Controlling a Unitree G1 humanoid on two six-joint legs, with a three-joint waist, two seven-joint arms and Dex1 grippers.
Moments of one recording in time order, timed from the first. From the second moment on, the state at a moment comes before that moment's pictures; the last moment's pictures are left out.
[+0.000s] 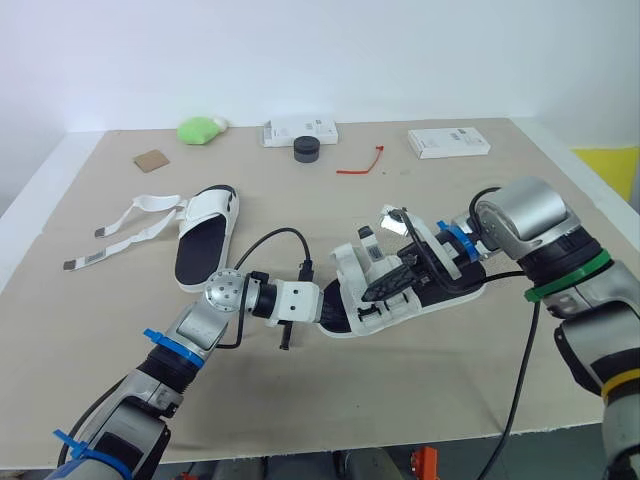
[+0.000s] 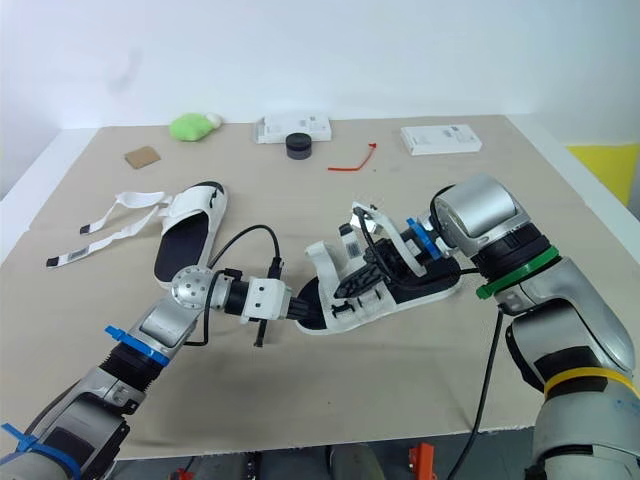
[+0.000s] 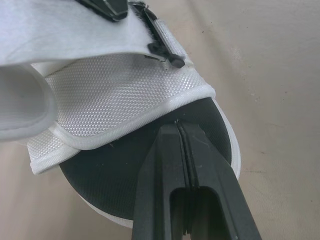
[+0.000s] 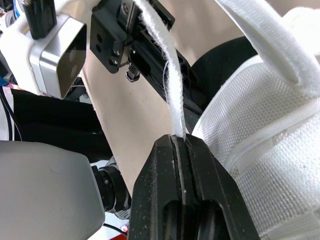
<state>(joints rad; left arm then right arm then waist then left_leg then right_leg) -0.58 0.38 -0.41 0.24 -0.01 -0.23 -1.18 -1.16 -0.78 0.63 0.28 0.58 1.45 1.39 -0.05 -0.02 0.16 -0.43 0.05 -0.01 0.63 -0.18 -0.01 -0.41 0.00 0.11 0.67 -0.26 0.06</state>
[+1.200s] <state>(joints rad) -0.57 0.38 -0.41 0.23 0.00 -0.21 -1.16 -1.16 -0.78 0.62 0.29 0.55 1.46 1.35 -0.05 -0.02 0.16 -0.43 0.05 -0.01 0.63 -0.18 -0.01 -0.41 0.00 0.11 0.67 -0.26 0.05</state>
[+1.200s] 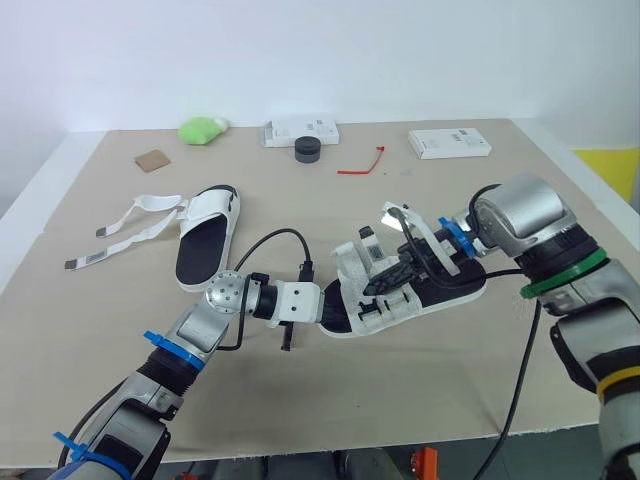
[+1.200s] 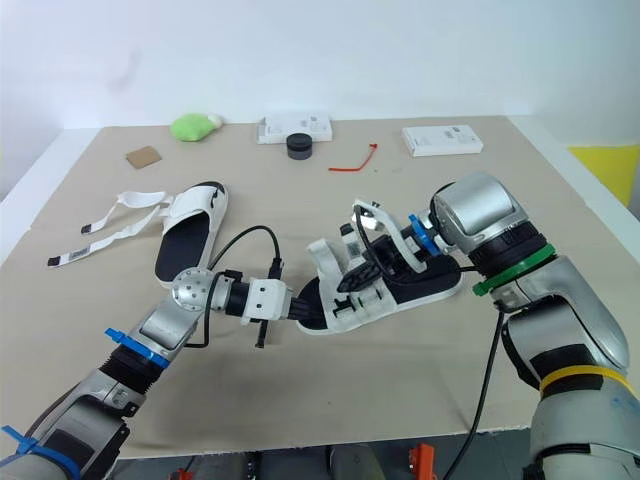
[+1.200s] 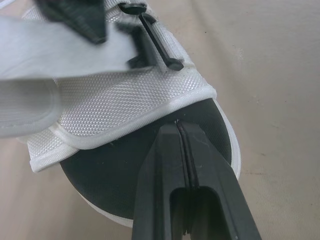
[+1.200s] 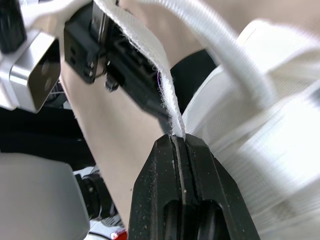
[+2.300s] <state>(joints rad) -0.56 0.37 -0.41 0.23 0.00 -0.21 -1.16 -1.16 -0.74 0.57 0.35 0.61 1.59 1.22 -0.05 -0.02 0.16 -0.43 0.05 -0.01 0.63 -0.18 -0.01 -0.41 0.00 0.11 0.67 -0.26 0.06</state>
